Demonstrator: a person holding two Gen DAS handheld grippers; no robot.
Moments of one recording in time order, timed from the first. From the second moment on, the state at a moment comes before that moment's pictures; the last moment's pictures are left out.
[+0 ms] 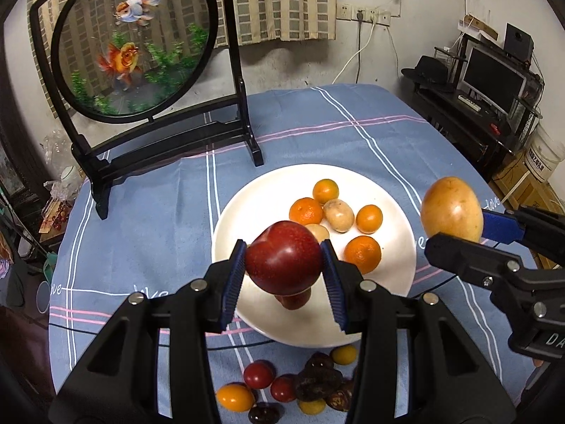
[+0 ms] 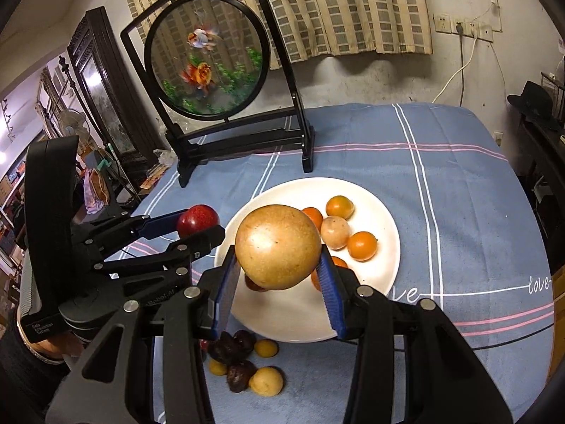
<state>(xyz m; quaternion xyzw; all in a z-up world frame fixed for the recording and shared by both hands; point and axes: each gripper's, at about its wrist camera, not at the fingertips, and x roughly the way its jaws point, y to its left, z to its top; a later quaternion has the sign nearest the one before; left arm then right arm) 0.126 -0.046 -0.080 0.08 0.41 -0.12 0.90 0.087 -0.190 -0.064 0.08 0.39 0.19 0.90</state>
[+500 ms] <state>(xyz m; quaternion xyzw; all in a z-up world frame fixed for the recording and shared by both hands) 0.153 -0.037 -0.112 0.08 0.43 -0.12 0.89 0.120 -0.185 -0.105 0.07 0.43 0.18 0.88</state>
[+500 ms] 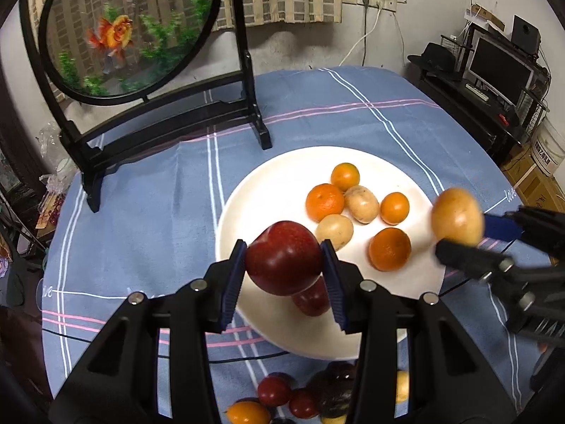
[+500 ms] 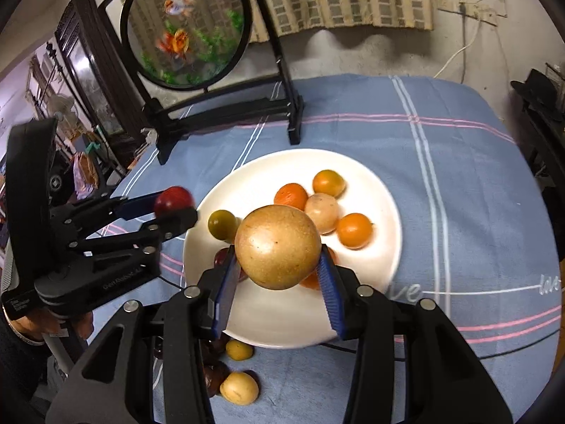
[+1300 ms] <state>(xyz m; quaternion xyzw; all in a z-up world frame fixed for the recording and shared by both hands) 0.180 -0.038 -0.117 0.08 0.42 -0.09 0.90 0.130 -0.178 -0.096 0.00 0.40 0.18 0.90</state>
